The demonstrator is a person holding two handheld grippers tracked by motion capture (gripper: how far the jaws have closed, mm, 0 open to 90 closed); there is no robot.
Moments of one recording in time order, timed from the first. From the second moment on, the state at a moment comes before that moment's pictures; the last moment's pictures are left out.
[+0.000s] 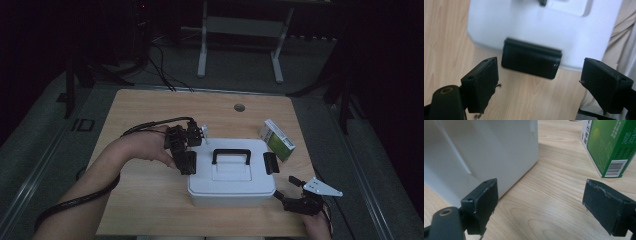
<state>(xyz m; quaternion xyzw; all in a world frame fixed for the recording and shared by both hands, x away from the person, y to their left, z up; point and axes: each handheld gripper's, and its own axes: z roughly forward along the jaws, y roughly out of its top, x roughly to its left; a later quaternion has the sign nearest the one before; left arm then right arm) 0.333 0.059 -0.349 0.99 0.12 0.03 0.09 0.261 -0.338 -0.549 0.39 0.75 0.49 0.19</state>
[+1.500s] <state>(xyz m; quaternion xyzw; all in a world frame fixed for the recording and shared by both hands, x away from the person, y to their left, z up) 0.365 -0.051 -0.350 1.00 0.04 0.02 0.08 0.260 -0.340 -0.549 0.39 0.75 0.51 0.18</state>
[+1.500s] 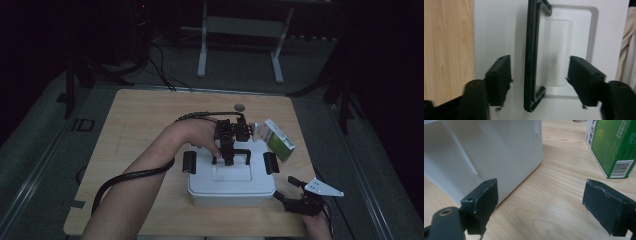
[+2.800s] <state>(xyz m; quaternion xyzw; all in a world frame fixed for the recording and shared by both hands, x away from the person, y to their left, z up) 0.367 -0.062 -0.358 1.00 0.04 -0.02 0.07 0.260 -0.339 -0.550 0.39 0.75 0.51 0.17</state>
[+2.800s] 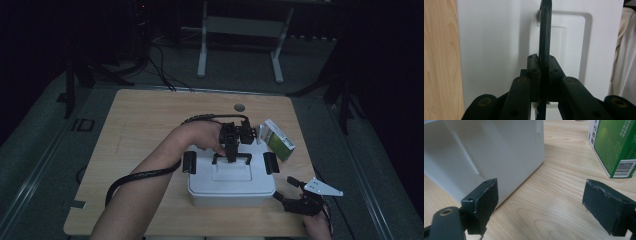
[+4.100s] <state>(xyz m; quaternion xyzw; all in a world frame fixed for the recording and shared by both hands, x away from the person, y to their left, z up) 0.362 0.005 -0.322 0.99 0.07 0.03 0.09 0.260 -0.341 -0.549 0.39 0.75 0.51 0.18</state>
